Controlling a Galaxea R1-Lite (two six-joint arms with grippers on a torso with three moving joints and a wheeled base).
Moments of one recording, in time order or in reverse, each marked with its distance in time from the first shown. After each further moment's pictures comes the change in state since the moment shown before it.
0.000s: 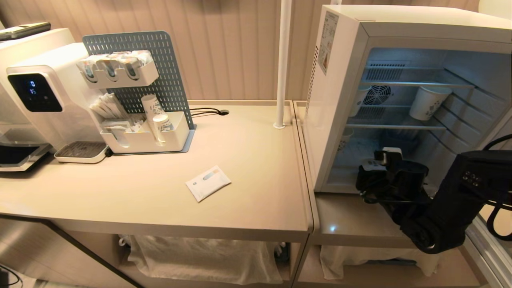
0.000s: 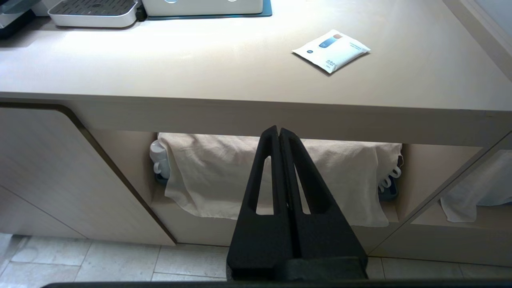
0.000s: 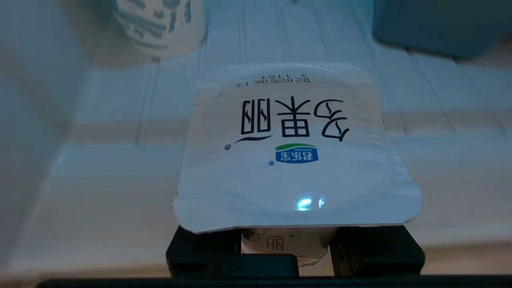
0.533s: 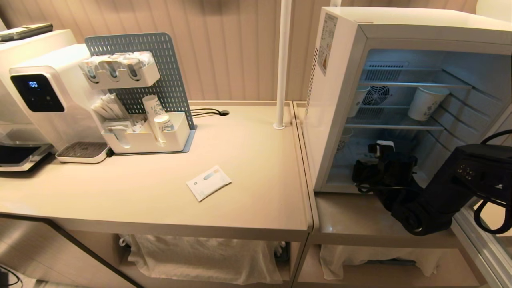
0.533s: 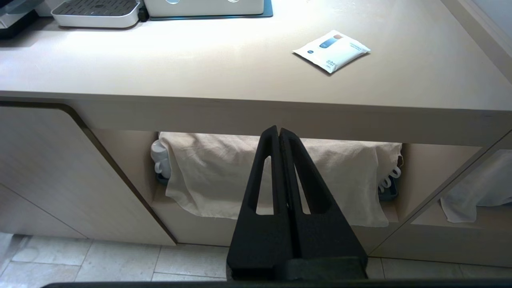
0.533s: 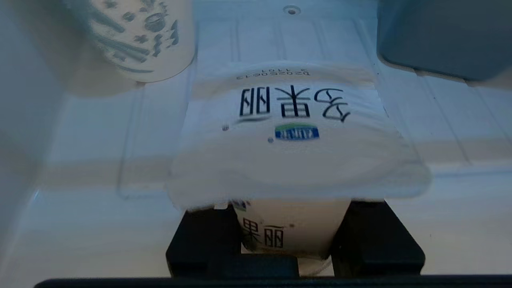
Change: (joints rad) left arm 0.000 0.000 0.000 0.000 0.001 0.000; right arm -0.037 0.057 -0.168 0.171 -0.023 0.002
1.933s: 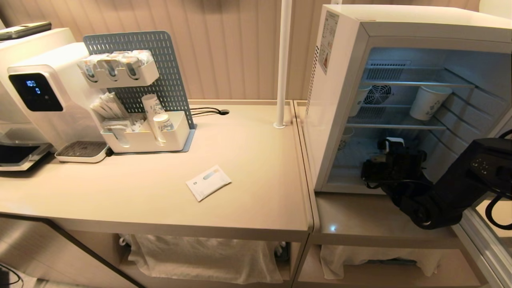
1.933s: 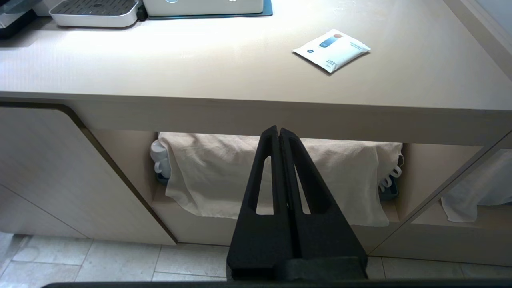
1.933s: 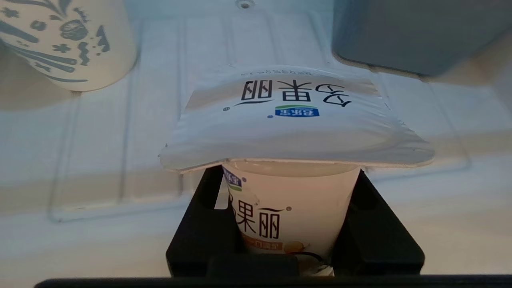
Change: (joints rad) left arm 0.000 0.000 0.000 0.000 -0.001 0.001; right arm -0.027 -0.078 0.001 0.074 -0.018 0.001
